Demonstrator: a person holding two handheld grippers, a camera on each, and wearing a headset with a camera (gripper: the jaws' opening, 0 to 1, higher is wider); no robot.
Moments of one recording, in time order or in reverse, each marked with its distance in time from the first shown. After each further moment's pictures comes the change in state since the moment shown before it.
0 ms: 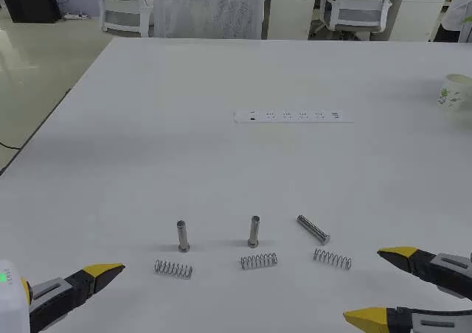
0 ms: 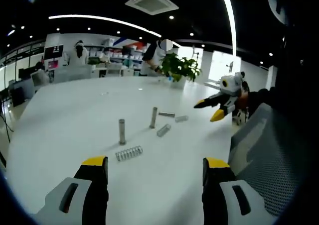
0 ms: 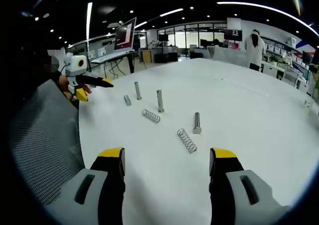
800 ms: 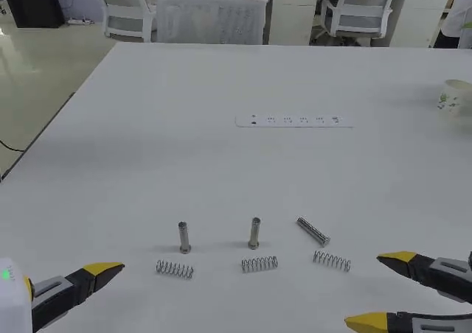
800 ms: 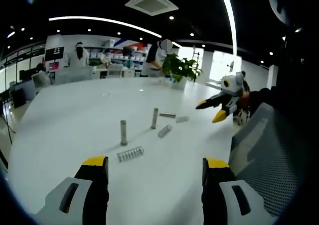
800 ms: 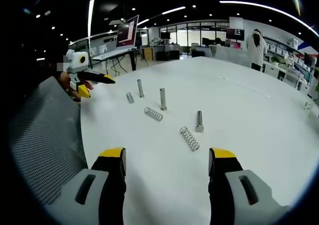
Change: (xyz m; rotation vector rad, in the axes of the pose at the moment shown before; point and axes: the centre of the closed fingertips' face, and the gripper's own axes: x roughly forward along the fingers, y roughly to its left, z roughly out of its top) left arm -0.002 0.002 0.001 0.002 -0.007 0.009; right arm 0.000 0.003 -0.001 -0.003 0.008 0.003
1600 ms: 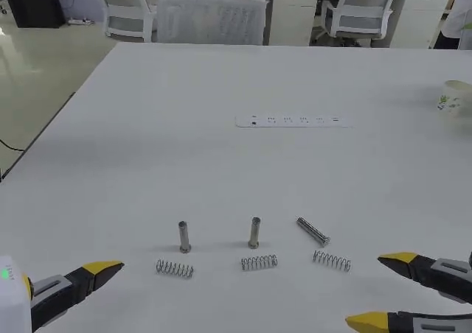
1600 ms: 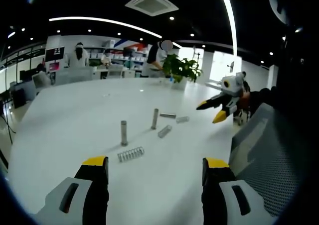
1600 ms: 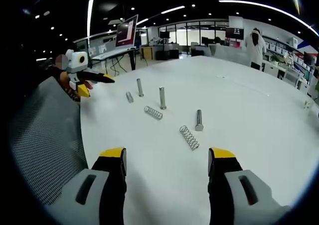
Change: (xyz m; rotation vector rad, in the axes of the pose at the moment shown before) left arm -0.001 0.001 0.000 0.000 -0.004 0.004; right arm -0.001 -0.001 -0.002 0.006 0.007 -0.003
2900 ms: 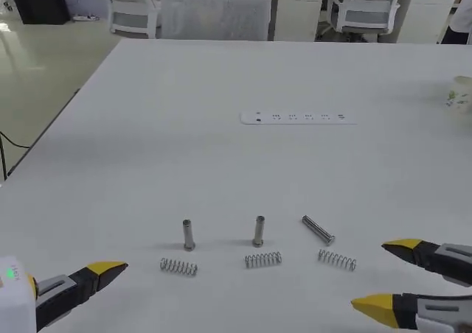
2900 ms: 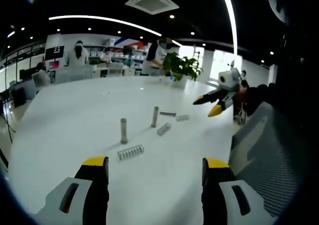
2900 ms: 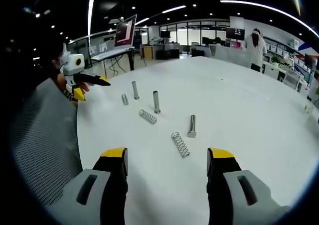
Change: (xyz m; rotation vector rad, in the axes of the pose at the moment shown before) left arm 0.001 -0.001 -0.002 -0.002 0.016 0.001; right arm 0.005 -0.019 0.016 -0.018 0.004 -0.002
